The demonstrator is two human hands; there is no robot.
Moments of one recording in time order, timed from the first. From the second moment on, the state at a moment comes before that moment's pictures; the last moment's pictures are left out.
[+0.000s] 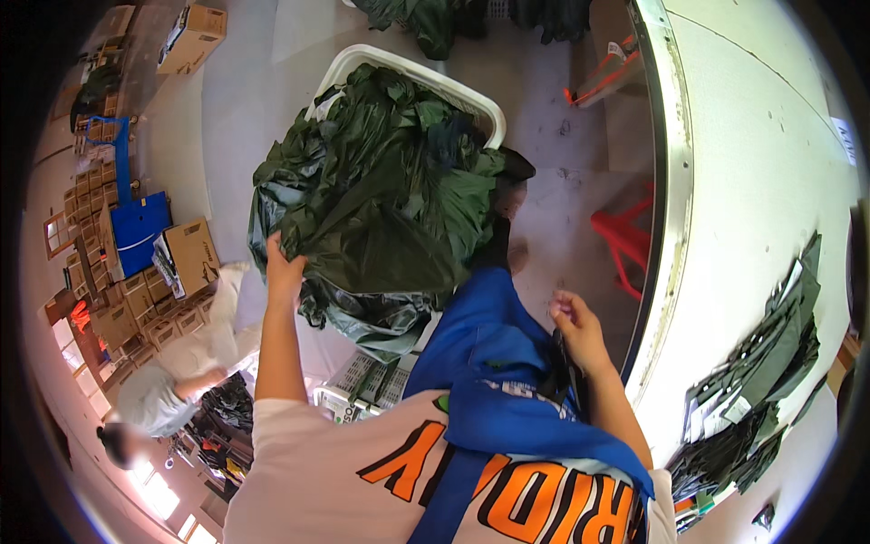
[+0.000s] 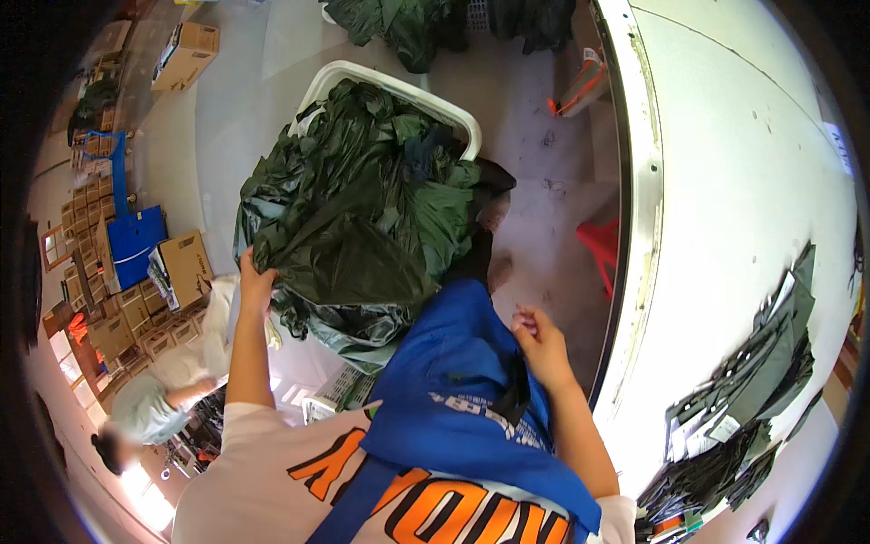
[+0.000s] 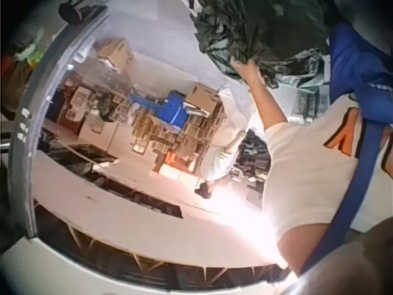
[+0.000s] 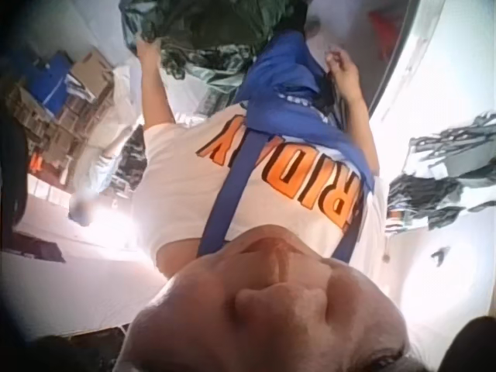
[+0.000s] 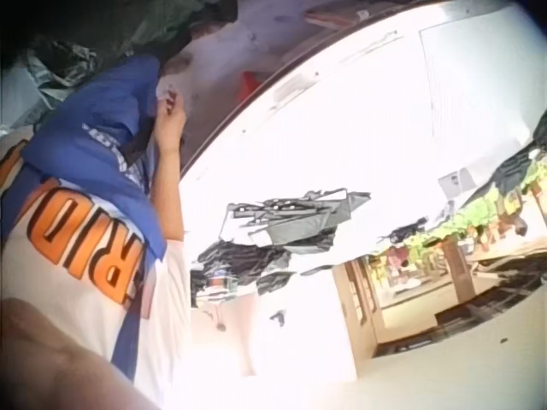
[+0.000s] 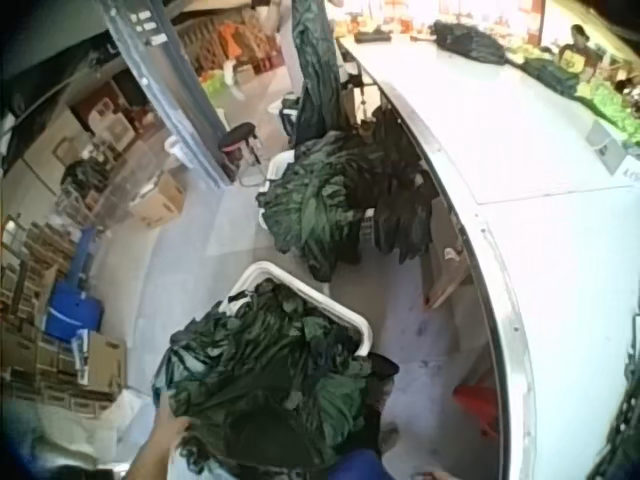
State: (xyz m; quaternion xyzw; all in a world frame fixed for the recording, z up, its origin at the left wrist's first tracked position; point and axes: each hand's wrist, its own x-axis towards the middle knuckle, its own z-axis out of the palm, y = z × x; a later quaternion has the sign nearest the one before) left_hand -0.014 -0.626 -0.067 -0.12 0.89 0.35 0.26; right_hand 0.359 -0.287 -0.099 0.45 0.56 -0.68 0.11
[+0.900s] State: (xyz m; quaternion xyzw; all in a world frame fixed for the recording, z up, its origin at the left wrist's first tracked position) left_hand 0.028 -0.516 -0.209 0.48 0.77 0.15 0.40; right_hand 0.427 -0.322 -0.093 0.52 0.56 -0.63 0.11
